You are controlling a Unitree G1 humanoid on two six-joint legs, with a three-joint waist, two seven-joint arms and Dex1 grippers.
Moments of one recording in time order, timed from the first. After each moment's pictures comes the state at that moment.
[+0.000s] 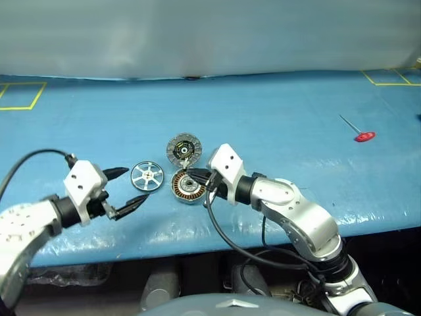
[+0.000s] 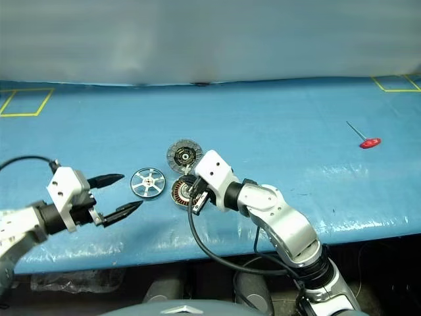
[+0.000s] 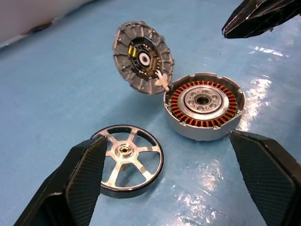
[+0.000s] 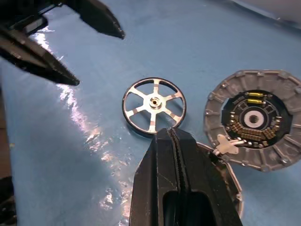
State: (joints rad) left arm 0.14 1.01 0.32 -0.50 -0.59 0.58 -0.83; right arm -0.31 -0.31 0.42 -0.61 0.28 0.86 0.51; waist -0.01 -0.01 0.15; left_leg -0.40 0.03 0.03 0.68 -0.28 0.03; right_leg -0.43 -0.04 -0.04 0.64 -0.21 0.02
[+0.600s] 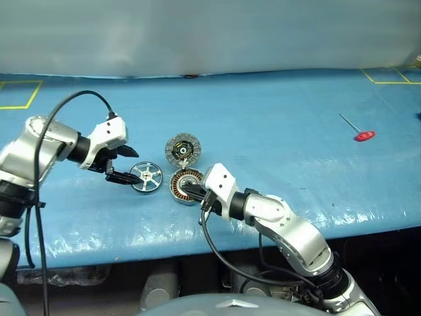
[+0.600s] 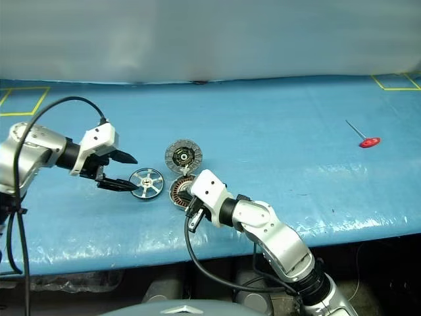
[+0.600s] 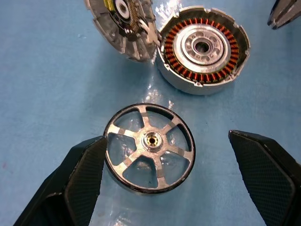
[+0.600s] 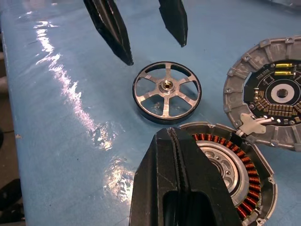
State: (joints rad) left arm -0.68 1.04 -0.37 0.12 -0.24 0.58 -1.42; right arm -0.18 -0.32 0.46 -0.54 0.24 0.65 0.50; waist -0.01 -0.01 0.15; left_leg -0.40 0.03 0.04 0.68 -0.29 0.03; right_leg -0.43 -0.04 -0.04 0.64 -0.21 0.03
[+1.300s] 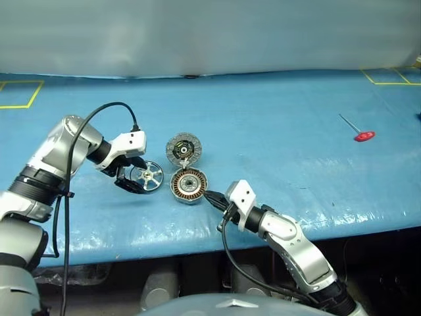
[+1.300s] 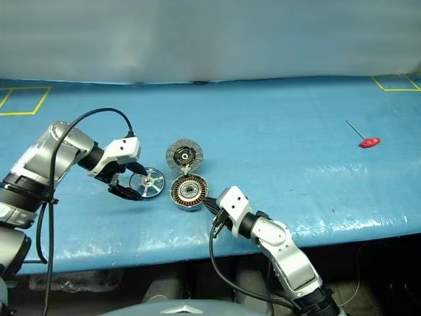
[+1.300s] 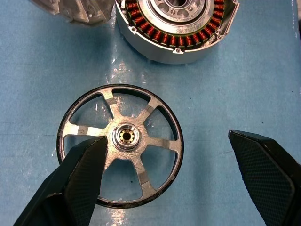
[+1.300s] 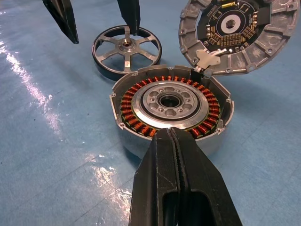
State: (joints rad) left arm -0.77 0.91 -0.46 0.25 -0.02 0.51 -1.55; right arm 0.04 -0.33 0.37 -0.31 0.17 0.25 0.53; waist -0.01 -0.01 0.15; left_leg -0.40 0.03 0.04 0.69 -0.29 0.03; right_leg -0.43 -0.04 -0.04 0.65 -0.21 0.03
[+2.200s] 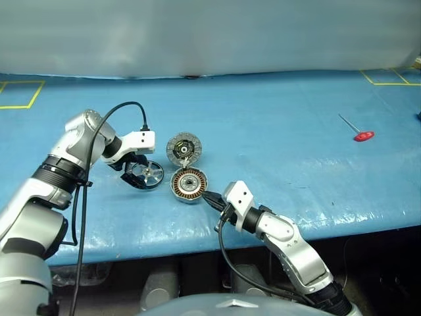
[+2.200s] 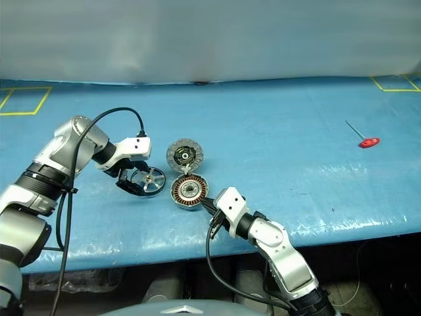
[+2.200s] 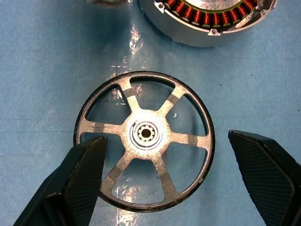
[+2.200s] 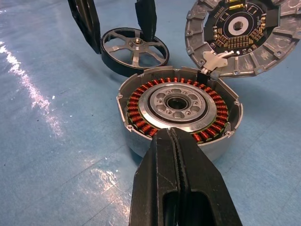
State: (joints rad) left arm -0.87 0.80 -0.53 0.42 0.16 0.47 -1.57; right arm 0.04 -0.31 0.38 -0.31 0.12 0.25 0.54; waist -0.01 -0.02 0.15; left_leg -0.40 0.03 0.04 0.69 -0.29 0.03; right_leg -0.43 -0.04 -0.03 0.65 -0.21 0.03
